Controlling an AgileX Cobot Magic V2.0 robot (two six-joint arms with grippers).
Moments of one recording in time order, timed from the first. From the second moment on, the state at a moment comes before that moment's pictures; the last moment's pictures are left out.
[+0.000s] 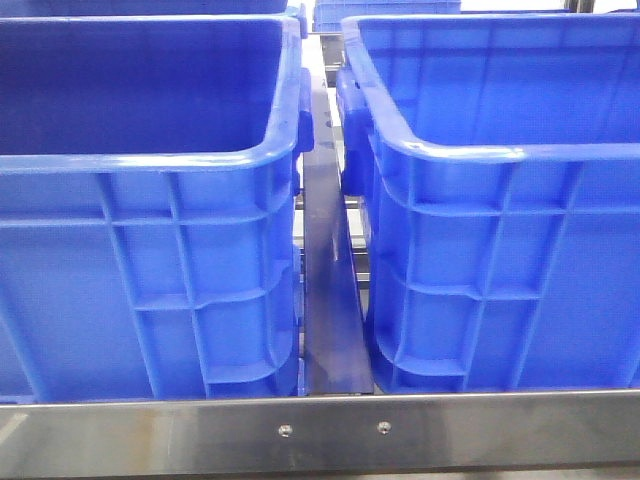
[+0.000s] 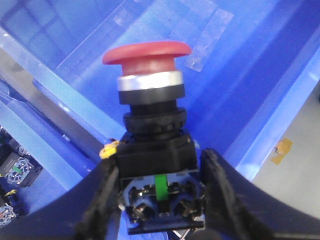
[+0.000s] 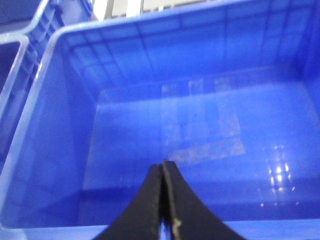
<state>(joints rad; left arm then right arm) -1.14 1.47 -1.40 0.52 0.84 -0.44 0.08 0.53 -0.78 0.11 0.74 0.15</state>
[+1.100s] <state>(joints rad) -1.14 1.47 -1.40 0.52 0.84 -0.44 0.08 0.95 -0.78 1.37 0.72 -0.70</state>
